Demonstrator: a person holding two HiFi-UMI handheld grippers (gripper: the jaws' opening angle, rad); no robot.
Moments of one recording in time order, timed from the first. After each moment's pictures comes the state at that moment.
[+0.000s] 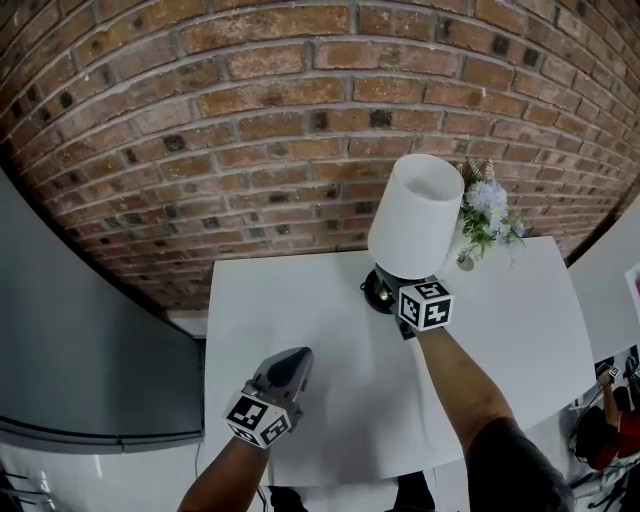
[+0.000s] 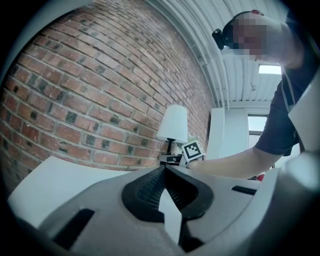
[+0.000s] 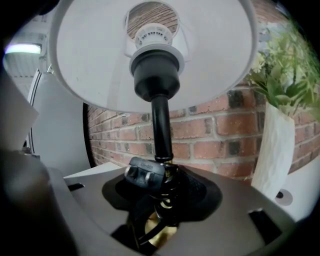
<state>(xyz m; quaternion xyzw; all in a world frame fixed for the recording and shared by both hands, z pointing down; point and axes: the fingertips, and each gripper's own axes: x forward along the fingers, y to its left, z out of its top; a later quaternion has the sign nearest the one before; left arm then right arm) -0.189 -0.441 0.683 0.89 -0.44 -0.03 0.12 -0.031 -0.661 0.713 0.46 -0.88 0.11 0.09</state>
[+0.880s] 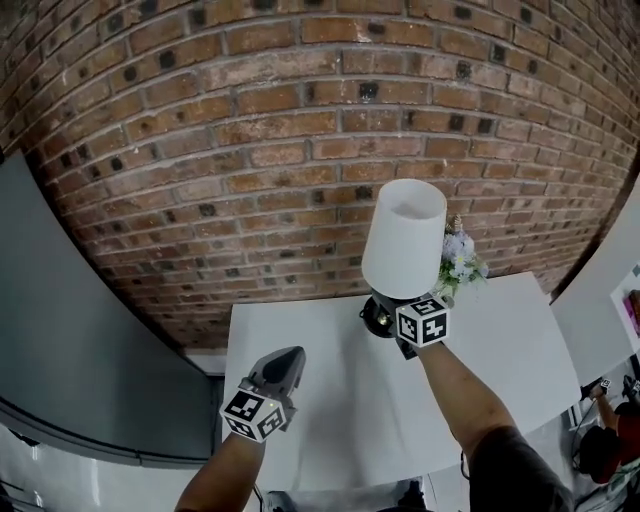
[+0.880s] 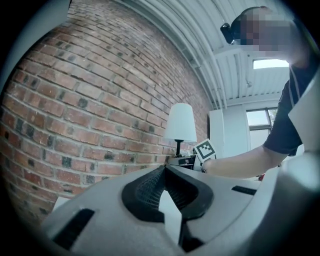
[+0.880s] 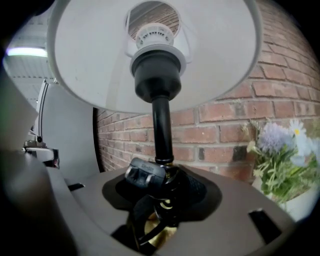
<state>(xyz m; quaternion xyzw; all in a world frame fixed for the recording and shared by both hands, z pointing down) -0.197 -0.451 0.556 0.89 -0.45 -0.02 0.06 -0.029 -0.631 0.578 0.43 -0.90 0.08 0.09</state>
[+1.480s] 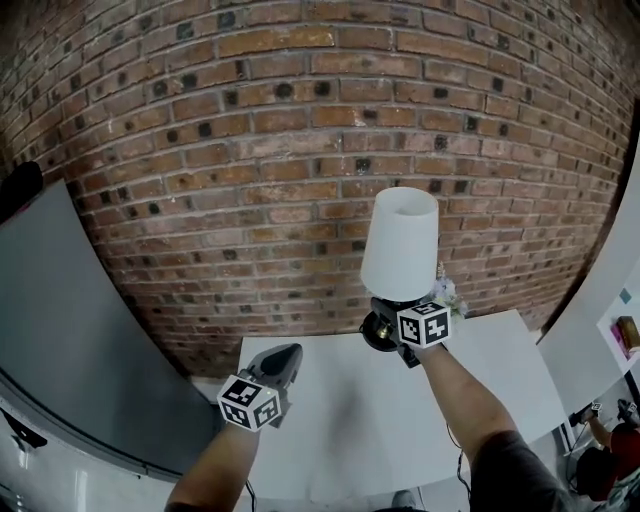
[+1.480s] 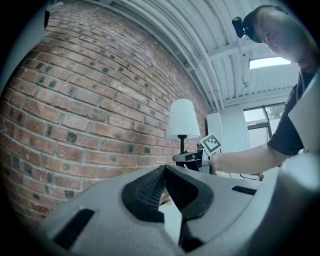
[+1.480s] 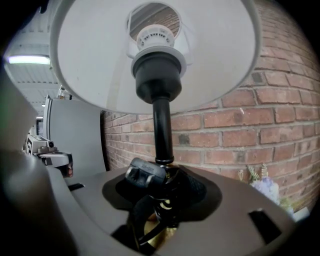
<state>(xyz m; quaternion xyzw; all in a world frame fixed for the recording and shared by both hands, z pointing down) -0.193 -0.445 0.439 0.89 -0.46 -0.02 0.03 -0.021 -0.602 0.445 0.40 -0.91 0.08 0.09</state>
